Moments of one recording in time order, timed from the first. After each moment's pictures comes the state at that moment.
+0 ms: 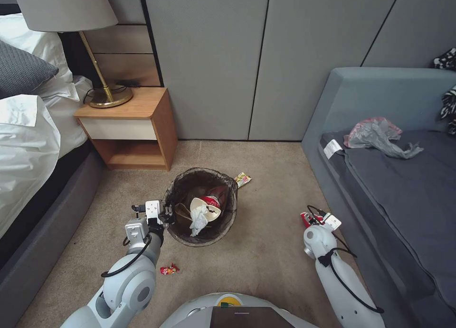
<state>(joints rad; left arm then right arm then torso) 1.54 -1.02 -0.28 -2.30 -0.71 0.39 -0.65 -1.13 1.28 0.50 1.39 0.92 -0.21 0.79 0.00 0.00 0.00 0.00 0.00</state>
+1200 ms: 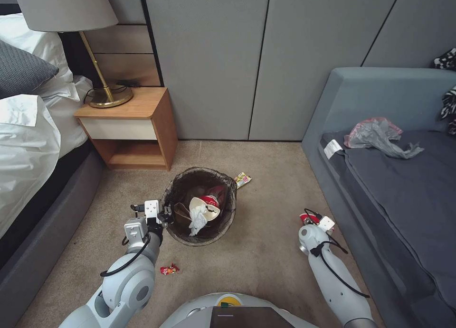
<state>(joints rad) 1.54 -1.02 -0.29 -2.30 -0.71 0.39 -0.65 -1.04 1.30 0.49 1.18 0.88 -0.17 0.78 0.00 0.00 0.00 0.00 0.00</state>
